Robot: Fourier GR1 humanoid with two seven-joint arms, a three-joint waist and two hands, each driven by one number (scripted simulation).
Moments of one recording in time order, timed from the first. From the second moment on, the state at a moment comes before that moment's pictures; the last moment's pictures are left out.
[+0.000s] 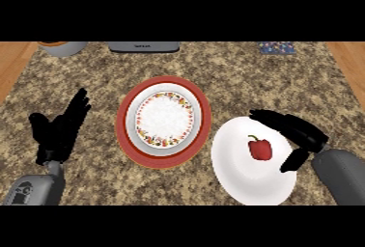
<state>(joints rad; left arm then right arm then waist) -0.15 0.26 0.00 -1.42 0.09 0.06 0.16 -0.39 -0.47 0.27 -0.93 0.69 0.16 -0.68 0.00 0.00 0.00</state>
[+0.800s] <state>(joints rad) -0.17 0.22 0.05 -1.39 0.05 0.04 0.16 -0.43 -0.37 0.27 -0.91 0.91 0.17 -0.65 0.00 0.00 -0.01</state>
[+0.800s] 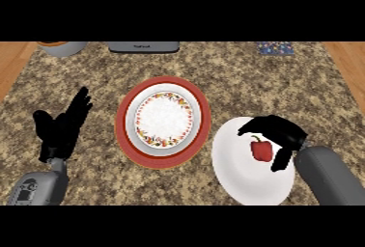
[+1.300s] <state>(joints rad) -0.17 0.23 0.06 -1.43 0.05 0.01 0.19 -0.44 -0.28 0.27 -0.92 0.97 0.17 -0.62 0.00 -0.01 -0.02</state>
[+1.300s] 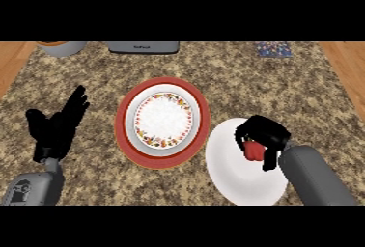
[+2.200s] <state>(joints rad) -0.22 0.20 0.00 -1.40 0.03 -0.02 0.20 -0.71 -0.01 0.35 -1.06 0.99 -0.19 0.36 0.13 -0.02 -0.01</state>
